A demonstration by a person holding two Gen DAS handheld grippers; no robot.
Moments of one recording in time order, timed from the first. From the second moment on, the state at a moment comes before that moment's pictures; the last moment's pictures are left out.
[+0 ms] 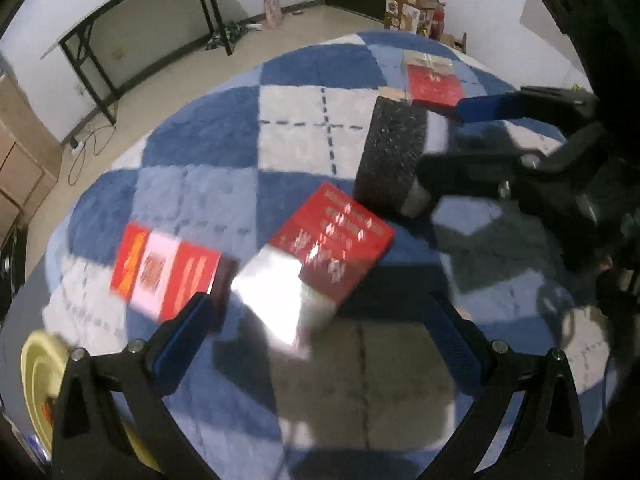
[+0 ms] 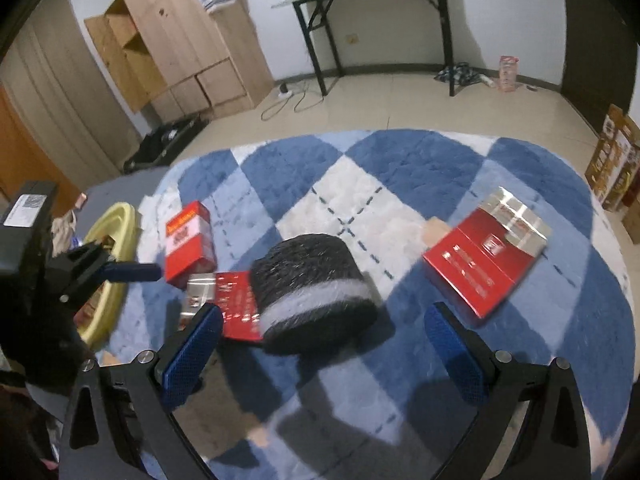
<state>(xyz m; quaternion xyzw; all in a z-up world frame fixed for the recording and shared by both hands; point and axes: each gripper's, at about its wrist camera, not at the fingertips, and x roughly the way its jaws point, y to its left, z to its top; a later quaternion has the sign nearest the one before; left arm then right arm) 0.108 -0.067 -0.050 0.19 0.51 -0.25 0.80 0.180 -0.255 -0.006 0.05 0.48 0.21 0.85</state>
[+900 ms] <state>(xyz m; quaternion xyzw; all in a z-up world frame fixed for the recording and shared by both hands) 0.101 -0.103 -0.036 0.24 0.49 -0.26 0.80 0.116 -0.300 0.019 0.10 0.45 0.22 0.86</state>
